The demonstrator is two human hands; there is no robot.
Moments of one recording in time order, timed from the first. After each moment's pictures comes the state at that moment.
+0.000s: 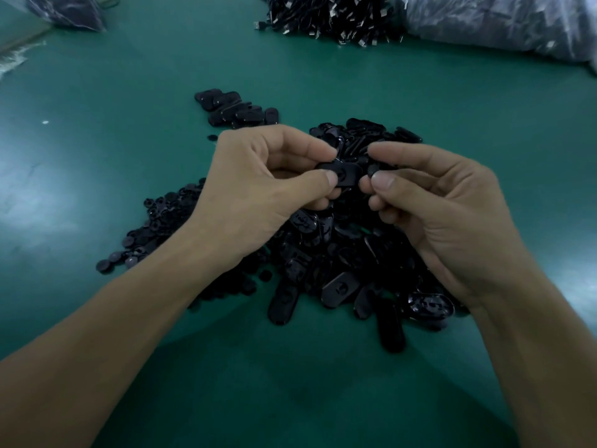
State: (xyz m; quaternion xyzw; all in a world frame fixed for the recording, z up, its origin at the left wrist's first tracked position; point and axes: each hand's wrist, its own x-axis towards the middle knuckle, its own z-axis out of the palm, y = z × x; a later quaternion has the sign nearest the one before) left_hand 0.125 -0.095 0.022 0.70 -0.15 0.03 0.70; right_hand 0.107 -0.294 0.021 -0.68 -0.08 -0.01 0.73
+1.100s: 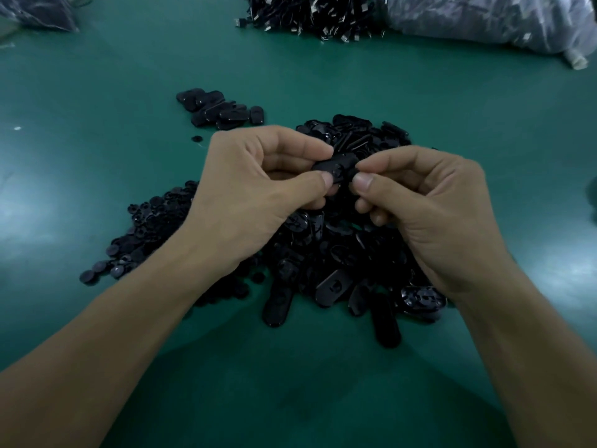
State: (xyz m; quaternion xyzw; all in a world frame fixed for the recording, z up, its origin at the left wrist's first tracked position) left_hand 0.124 -0.100 0.022 0.71 -0.16 0.02 0.69; right_hand 0.100 -0.285 0.022 -0.72 -0.07 -0.08 0.69
